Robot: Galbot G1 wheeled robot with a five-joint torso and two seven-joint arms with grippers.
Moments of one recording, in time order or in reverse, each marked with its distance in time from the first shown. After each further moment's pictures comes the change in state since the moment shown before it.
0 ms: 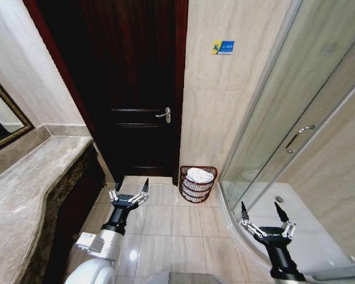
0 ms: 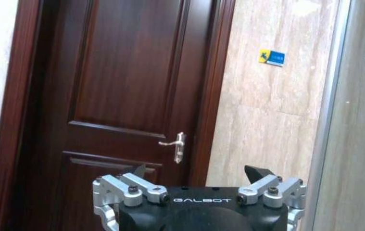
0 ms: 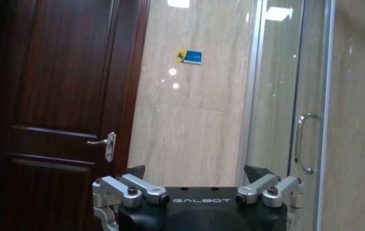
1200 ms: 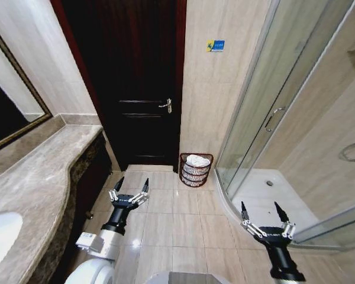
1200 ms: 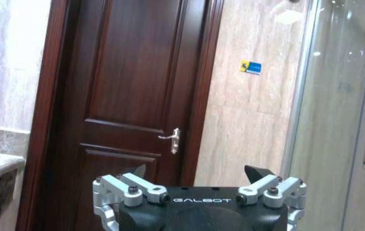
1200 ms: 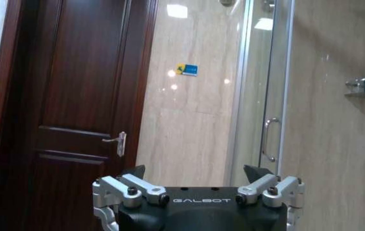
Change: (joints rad) left arm 0.000 0.000 0.000 0.000 0.000 0.000 0.000; right arm 0.000 0.000 0.000 0.000 0.000 0.000 0.000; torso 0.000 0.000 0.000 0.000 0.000
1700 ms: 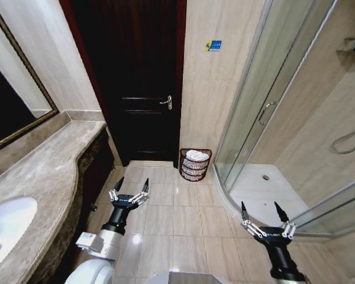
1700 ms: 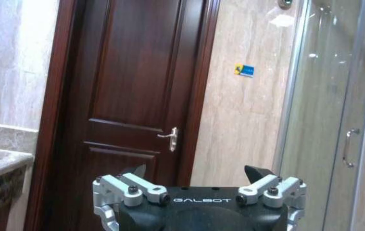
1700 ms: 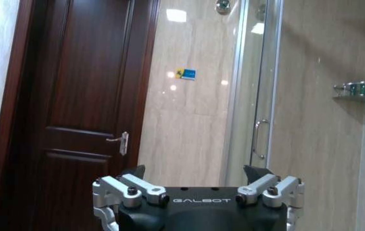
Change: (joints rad) left arm 0.000 0.000 0.000 0.000 0.000 0.000 0.000; right arm 0.000 0.000 0.000 0.000 0.000 0.000 0.000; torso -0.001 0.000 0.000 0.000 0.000
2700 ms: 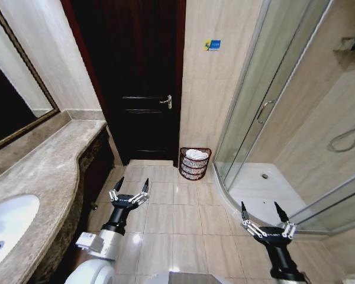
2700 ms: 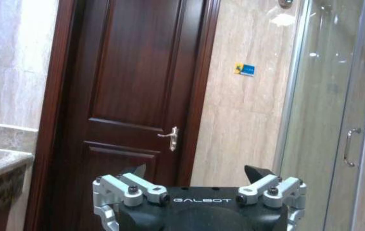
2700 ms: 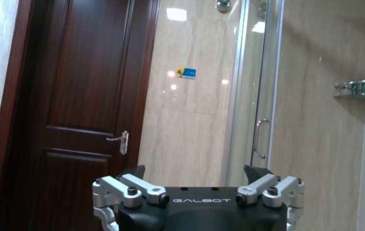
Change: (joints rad) left arm 0.000 0.000 0.000 0.000 0.000 0.000 0.000; right arm 0.000 0.000 0.000 0.000 0.000 0.000 0.000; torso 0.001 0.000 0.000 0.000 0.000
